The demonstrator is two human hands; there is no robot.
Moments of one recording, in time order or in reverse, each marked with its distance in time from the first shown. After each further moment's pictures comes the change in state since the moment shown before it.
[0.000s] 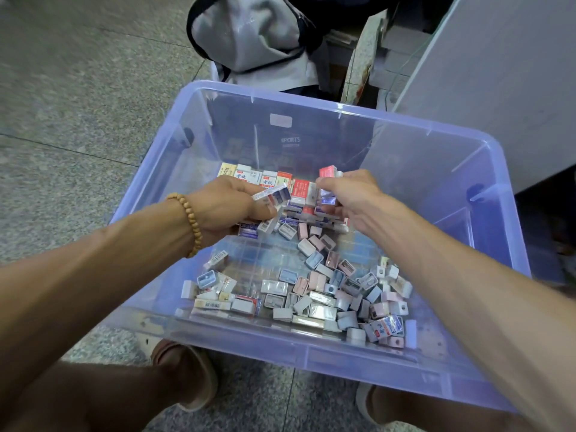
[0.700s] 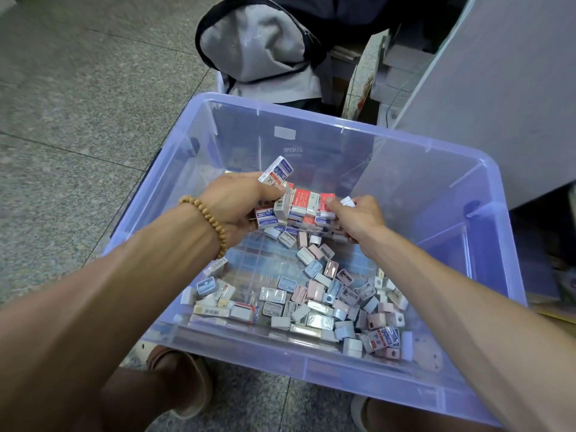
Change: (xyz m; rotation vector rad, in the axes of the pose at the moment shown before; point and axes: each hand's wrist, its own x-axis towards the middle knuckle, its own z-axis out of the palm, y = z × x) left_hand -0.007 0.024 0.020 -0.377 0.134 -0.021; right_hand 0.013 0.032 -0.014 -0.252 0.086 -0.029
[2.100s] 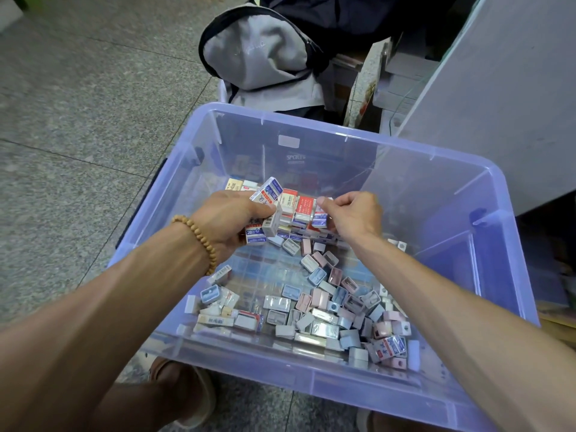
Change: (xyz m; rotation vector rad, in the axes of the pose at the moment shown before) left_hand 0.007 -0.008 -0.018 0.113 0.051 -0.026; right_hand -0.015 -0.020 0.014 -0.073 0.167 -0.185
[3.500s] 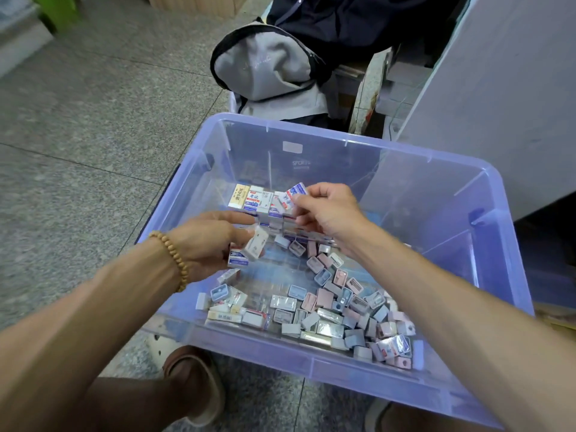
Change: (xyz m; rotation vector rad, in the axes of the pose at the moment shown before) left_hand -0.025 -0.012 -0.029 0.018 -0.036 -0.088; right_hand -0.033 -0.043 -0.004 0.406 -0.442 0.028
